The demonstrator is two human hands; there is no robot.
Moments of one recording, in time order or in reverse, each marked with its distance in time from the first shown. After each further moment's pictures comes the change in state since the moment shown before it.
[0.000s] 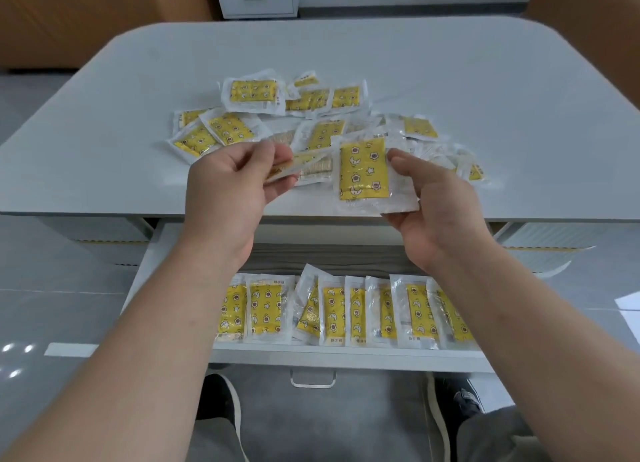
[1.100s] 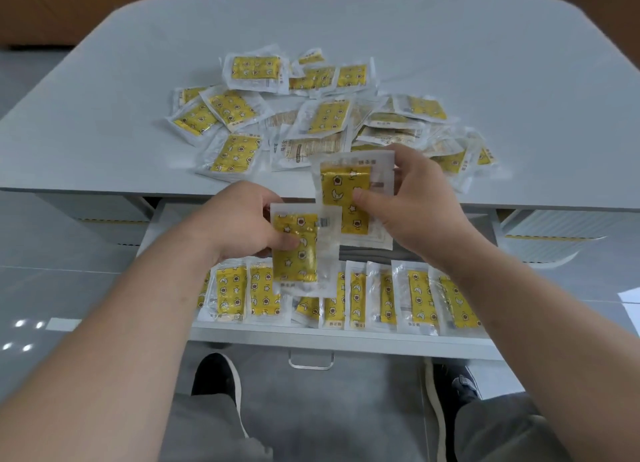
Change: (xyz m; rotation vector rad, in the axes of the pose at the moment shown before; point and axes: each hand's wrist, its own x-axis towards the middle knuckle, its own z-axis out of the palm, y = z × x) left_hand 0.002 -0.018 -0.028 0.934 -0.482 -0.293; right_hand -0.005 0.013 -0.009 -0.957 -0.289 -0.415
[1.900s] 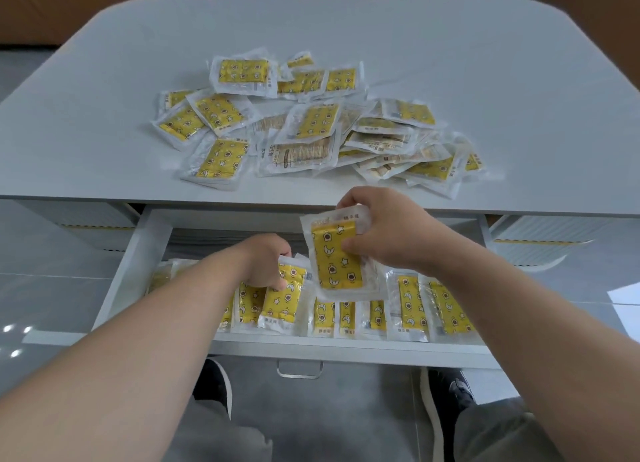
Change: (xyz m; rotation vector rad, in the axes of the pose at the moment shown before) left_hand 0.078 -0.051 0.053 0.606 -0.263 0.011; right_hand 0.009 0.007 -0.004 -0.274 -0.360 0.126
